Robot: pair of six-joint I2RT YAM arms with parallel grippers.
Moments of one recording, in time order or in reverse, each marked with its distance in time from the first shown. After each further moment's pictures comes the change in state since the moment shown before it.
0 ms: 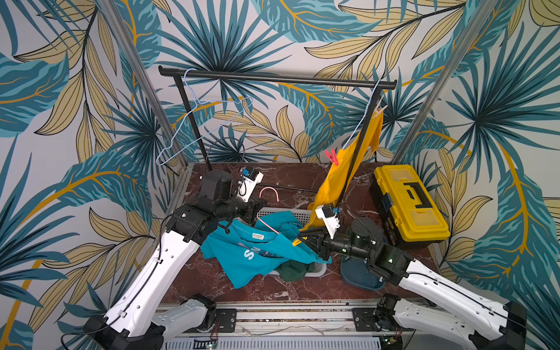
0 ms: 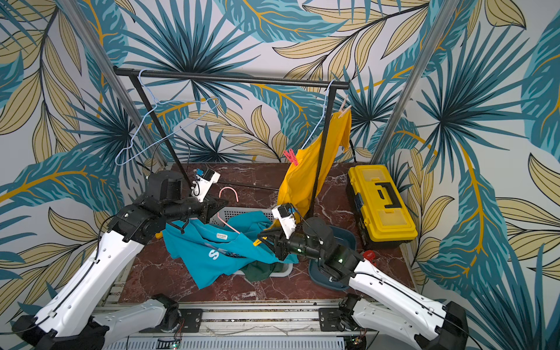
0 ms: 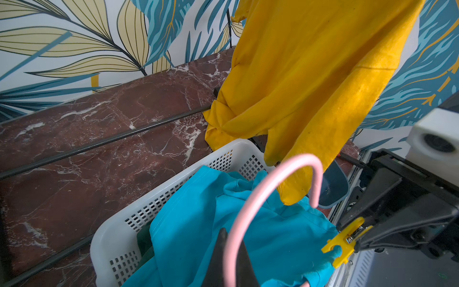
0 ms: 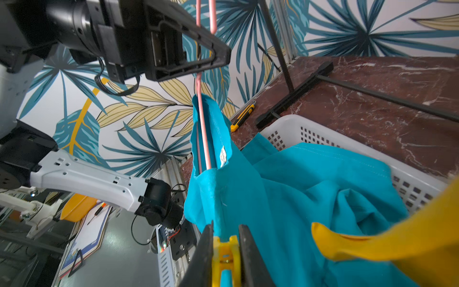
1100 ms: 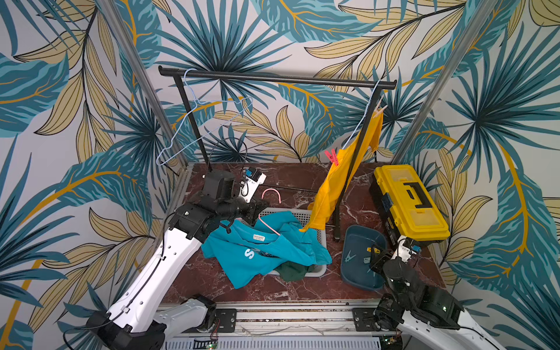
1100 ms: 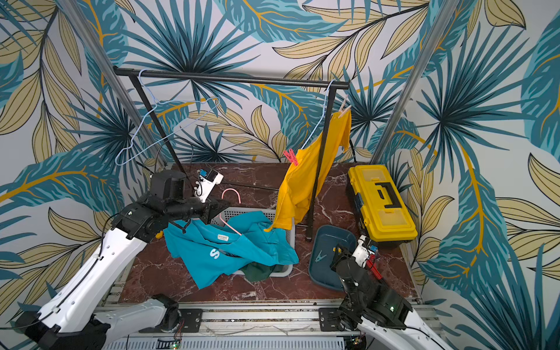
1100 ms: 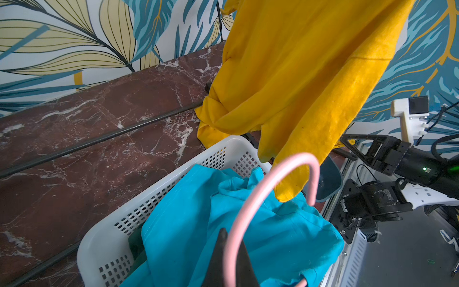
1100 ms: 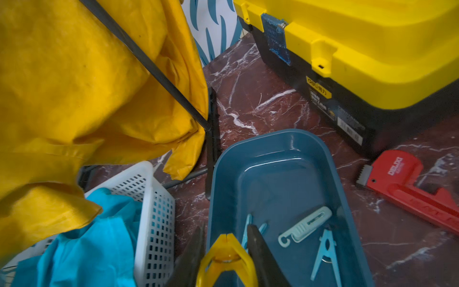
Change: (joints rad) left arm 0.000 0.020 -0.002 0.000 0.046 0.019; right arm 0.001 -0.614 -0.212 -0.849 1.069 0.603
